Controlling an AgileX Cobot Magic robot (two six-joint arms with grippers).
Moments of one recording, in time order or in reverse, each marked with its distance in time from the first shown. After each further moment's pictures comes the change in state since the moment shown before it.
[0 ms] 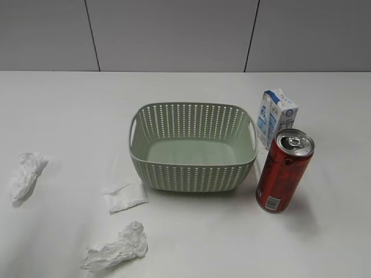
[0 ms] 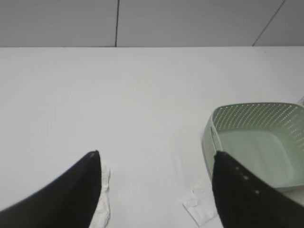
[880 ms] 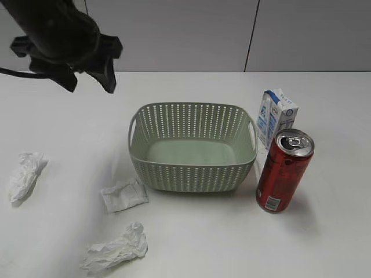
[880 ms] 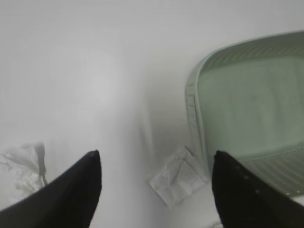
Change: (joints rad) left arm -0.207 0.812 -0.519 0.079 0.290 -0.178; right arm 0.000 0.000 0.000 0.000 -0.001 0.000
